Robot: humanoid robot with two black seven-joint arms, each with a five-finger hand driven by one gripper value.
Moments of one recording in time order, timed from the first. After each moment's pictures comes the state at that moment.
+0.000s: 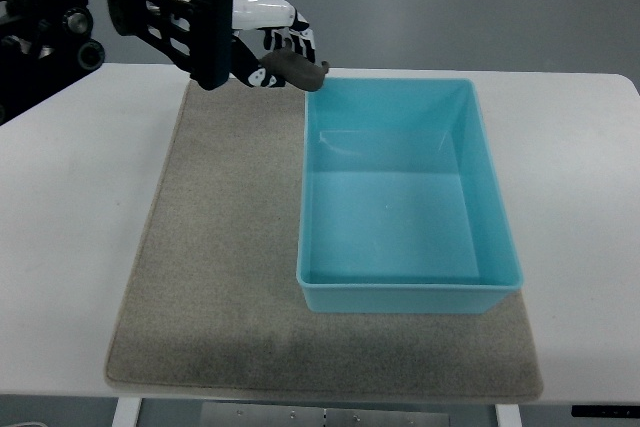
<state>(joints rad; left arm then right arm) -1.32 0.56 -0.29 -1.17 1.52 -0.34 -0.22 0.00 0.00 0.00 0.10 -0.05 0.25 0.00</state>
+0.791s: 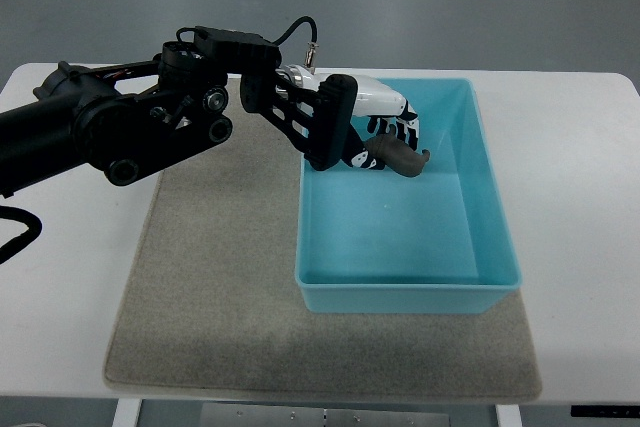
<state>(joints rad) -1.24 0.27 -0.28 -1.10 1.54 -0.32 -0.20 0.00 0.00 0.00 0.10 -0.05 0.25 0.00</state>
